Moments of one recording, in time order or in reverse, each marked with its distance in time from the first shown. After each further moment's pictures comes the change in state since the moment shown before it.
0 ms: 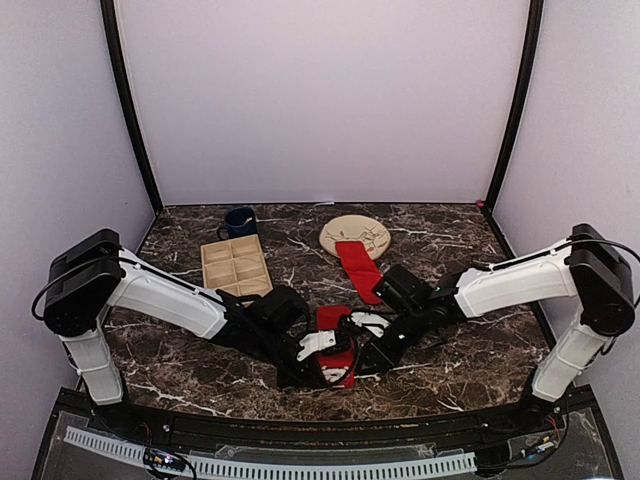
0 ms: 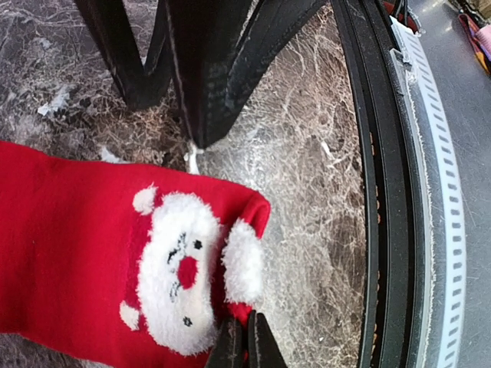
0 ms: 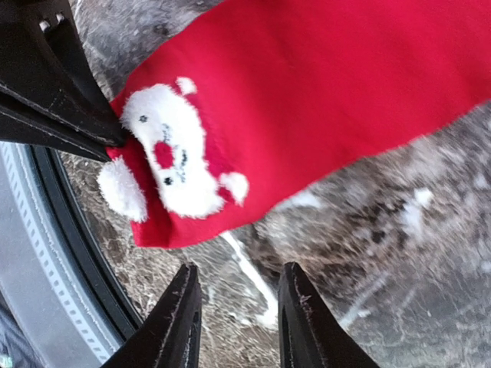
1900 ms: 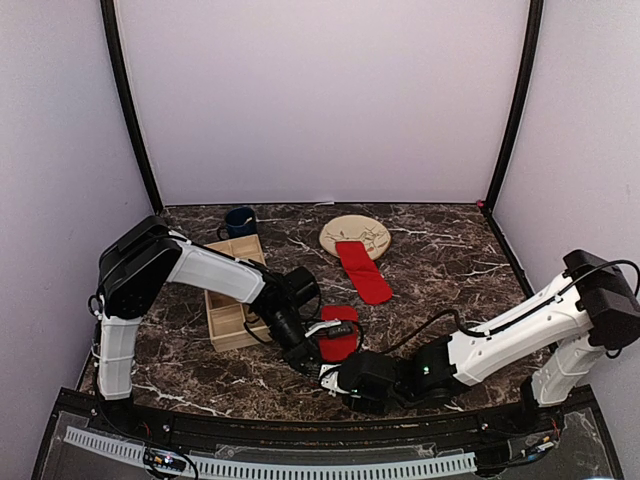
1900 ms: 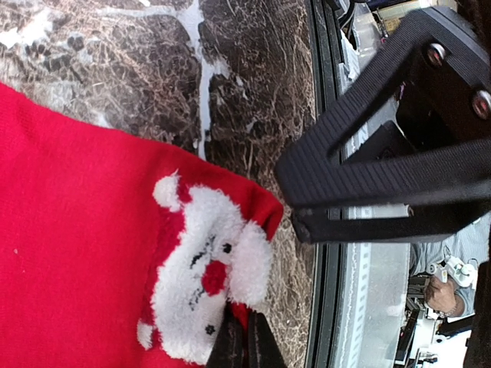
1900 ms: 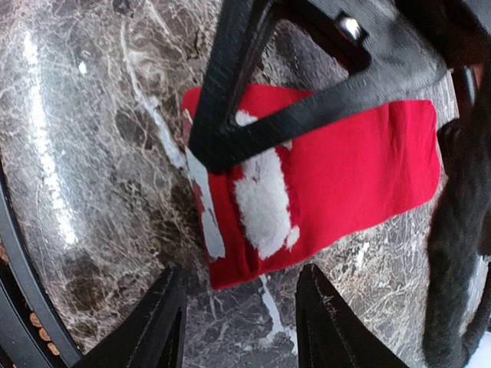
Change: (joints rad) left arm 0.169 0.308 0.378 -0.498 0.455 0.082; right arm 0.515 -0.008 -0.061 0.172 0.861 -0.226
